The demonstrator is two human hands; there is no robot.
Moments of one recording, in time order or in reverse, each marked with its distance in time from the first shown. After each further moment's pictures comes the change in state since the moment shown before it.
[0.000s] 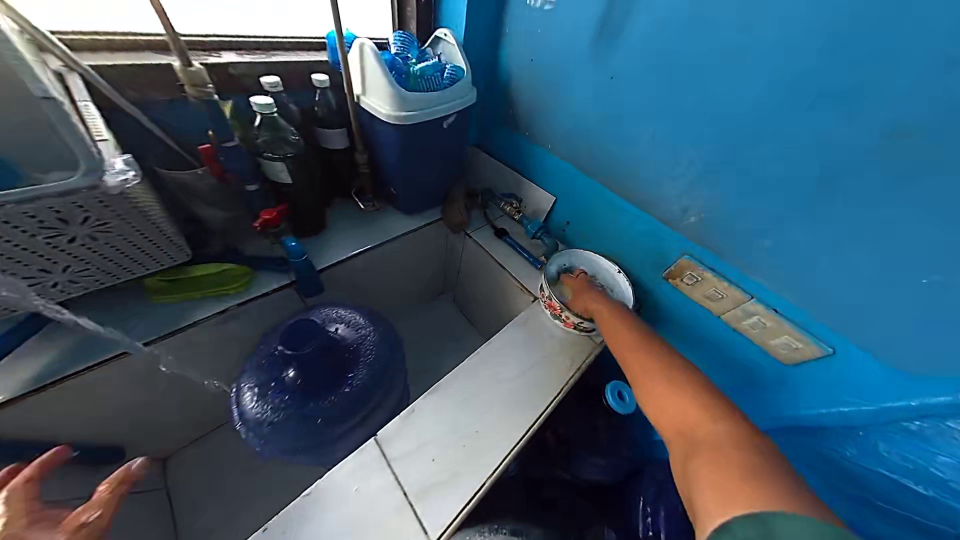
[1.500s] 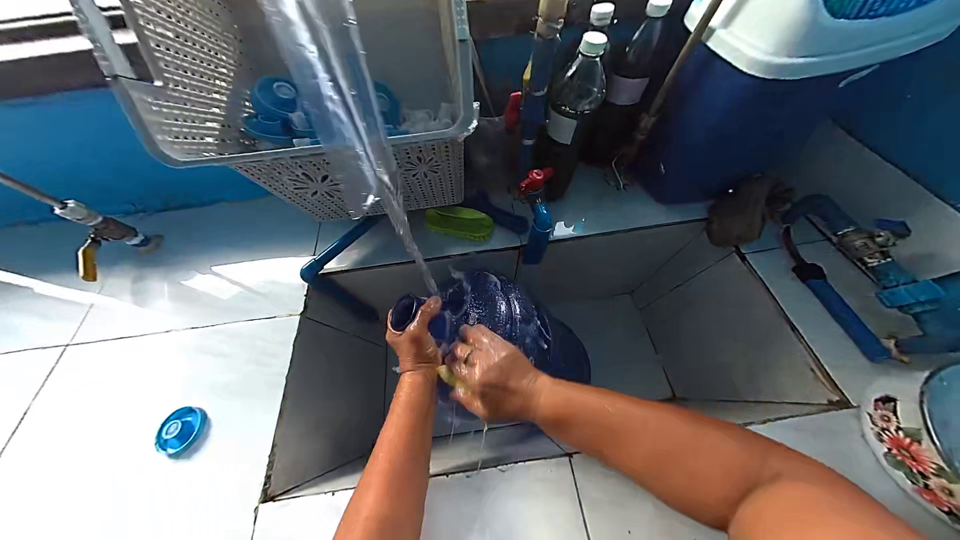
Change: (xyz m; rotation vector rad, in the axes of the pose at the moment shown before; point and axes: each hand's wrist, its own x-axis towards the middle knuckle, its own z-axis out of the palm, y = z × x) left_hand 0.083 0.030 0.102 -1.048 0.656 -0.311; right_hand -0.113 -0.426 0.142 0.284 0.002 -1.553
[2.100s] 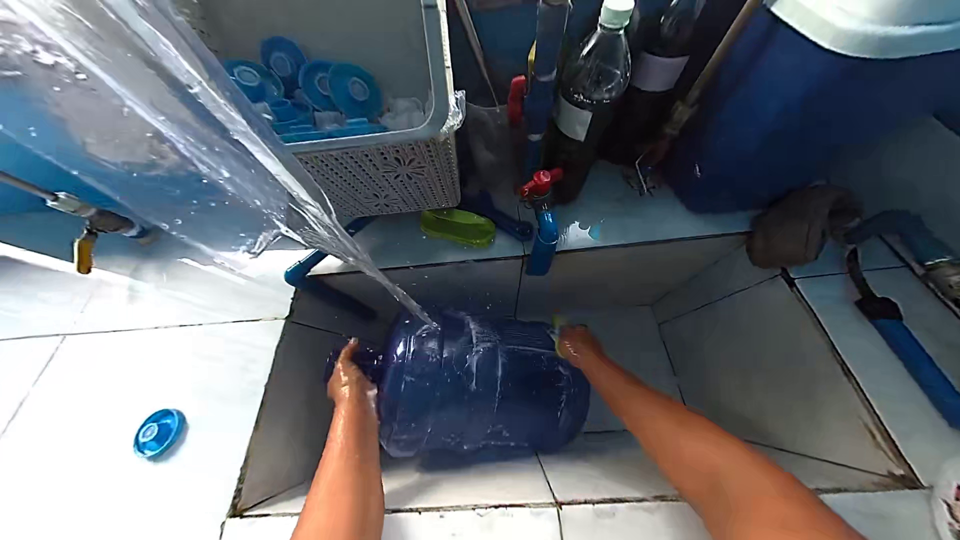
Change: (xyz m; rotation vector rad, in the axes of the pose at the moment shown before) left_hand 0.048 -0.018 -0.071 0.120 0.402 -0.309; right_hand -0.057 0.172 0.017 0.168 -0.435 0.948
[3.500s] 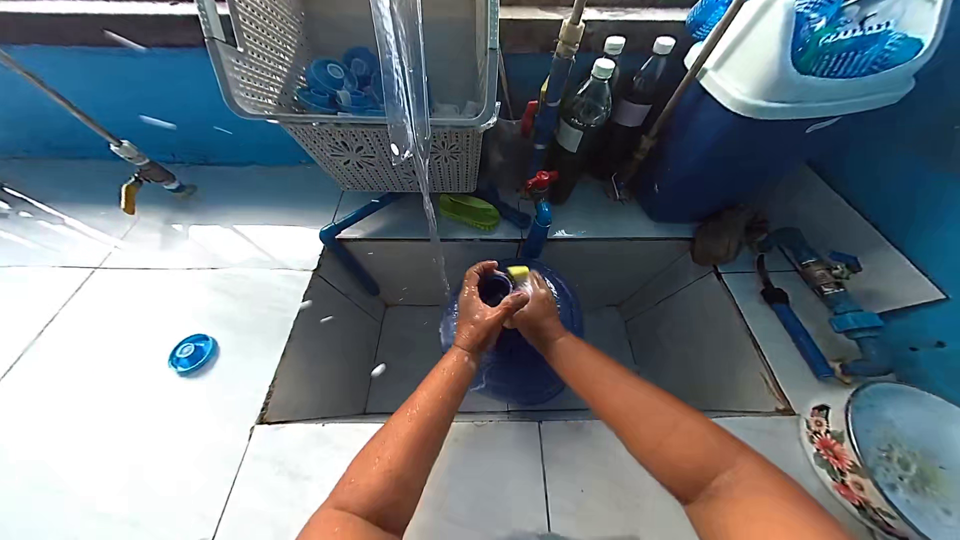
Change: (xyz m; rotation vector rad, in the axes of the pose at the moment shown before) left_hand -0.155 0.005 0.054 0.205 -0.882 0.512; right_hand -0.117 -0.116 -0.021 0.262 0.616 -0.449
